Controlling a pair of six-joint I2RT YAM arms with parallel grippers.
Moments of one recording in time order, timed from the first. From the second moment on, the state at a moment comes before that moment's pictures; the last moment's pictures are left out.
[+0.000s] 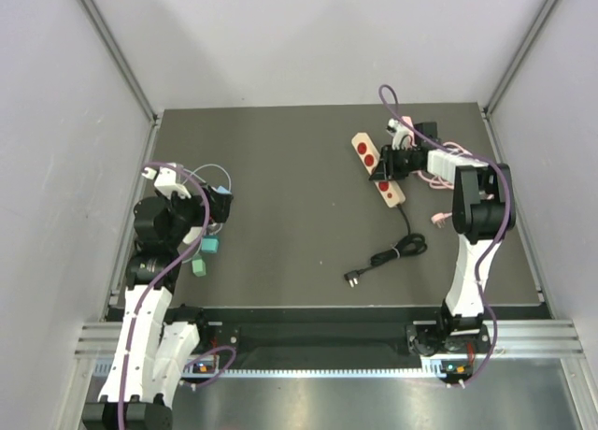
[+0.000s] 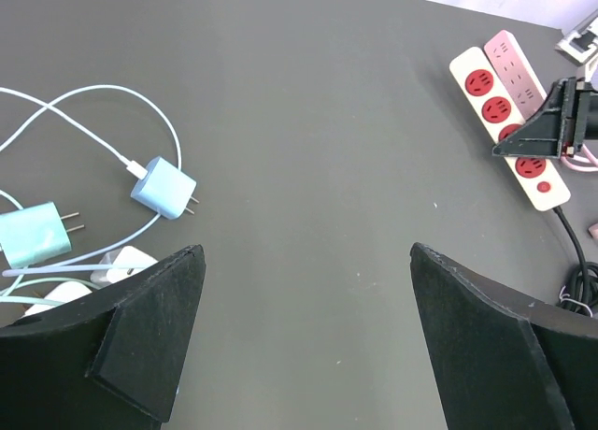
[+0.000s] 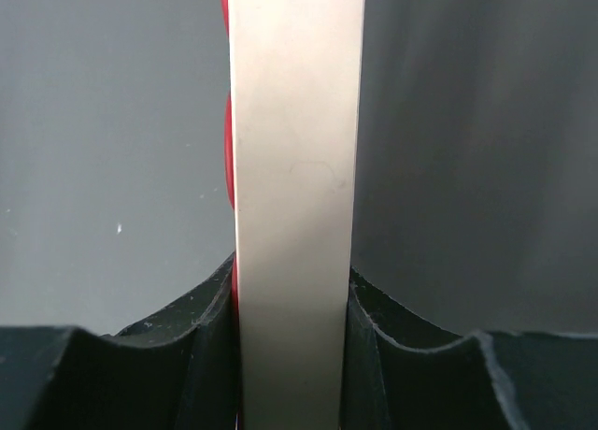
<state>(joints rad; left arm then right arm) 0.02 0.66 0.63 -0.20 0.31 -0.30 0.07 2.08 1.40 -0.26 -0.68 -0.03</state>
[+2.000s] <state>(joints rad) 0.01 0.62 0.63 -0.24 0.11 -0.26 -0.35 0.78 0.86 -0.28 -0.48 -0.21</state>
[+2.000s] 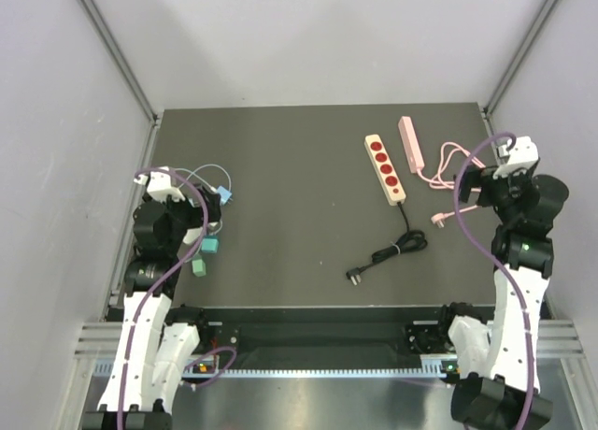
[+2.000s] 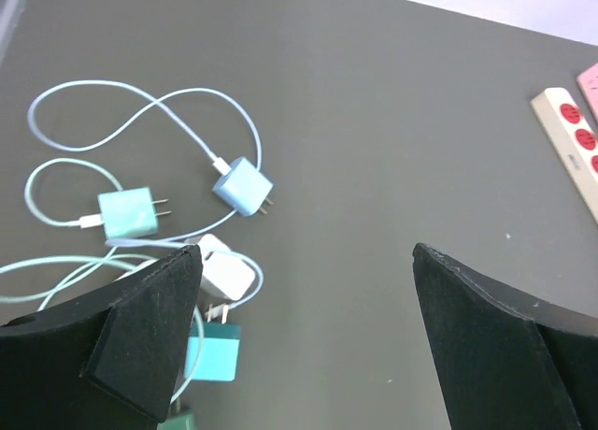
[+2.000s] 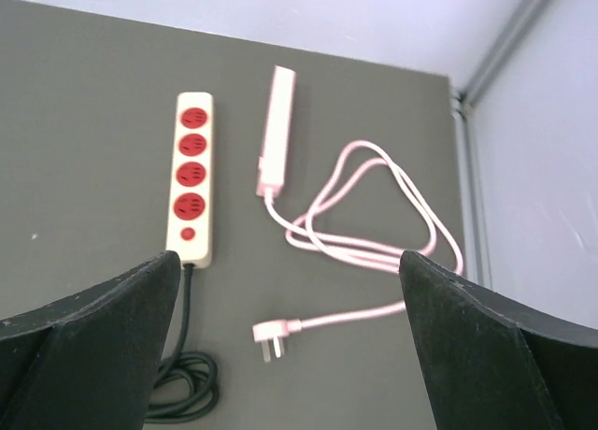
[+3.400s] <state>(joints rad) -0.15 0.53 0.62 -0.26 -0.01 -0.18 -0.36 0.56 0.70 -0.39 -0.02 0.07</state>
